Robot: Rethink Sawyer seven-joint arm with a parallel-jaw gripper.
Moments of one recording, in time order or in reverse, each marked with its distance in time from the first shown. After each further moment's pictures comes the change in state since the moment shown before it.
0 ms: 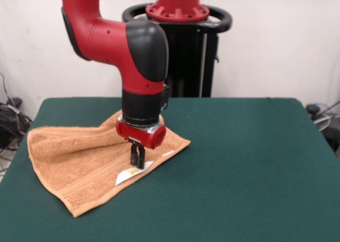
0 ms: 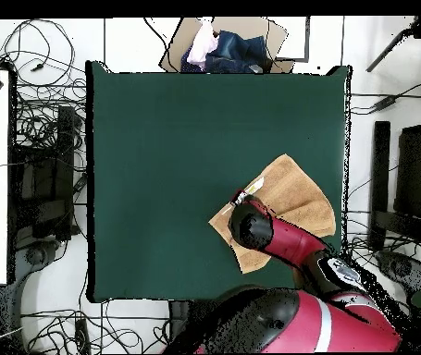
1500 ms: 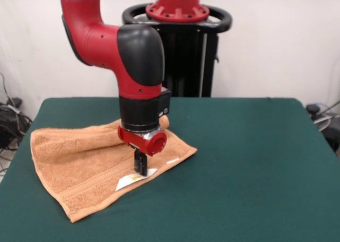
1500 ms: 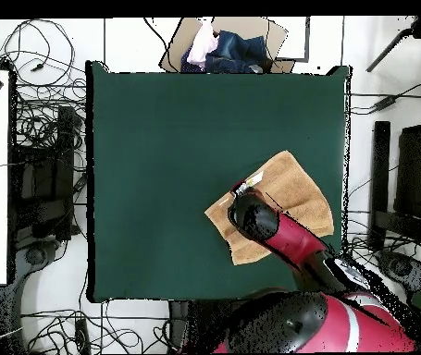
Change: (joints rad) arm -0.061 0.000 0.087 0.023 0.153 0.002 0.000
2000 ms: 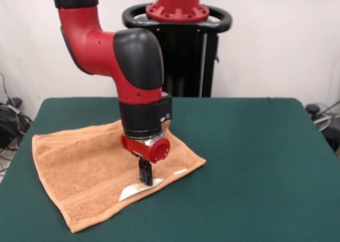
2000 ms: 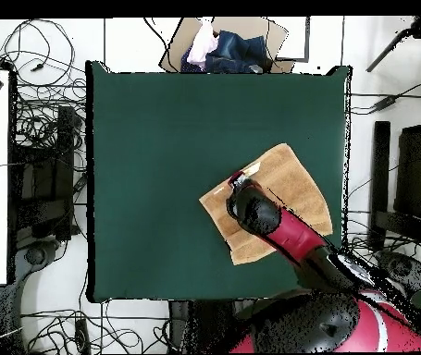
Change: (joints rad) arm -0.064 0.015 0.102 -0.006 0.005 -0.030 0.000
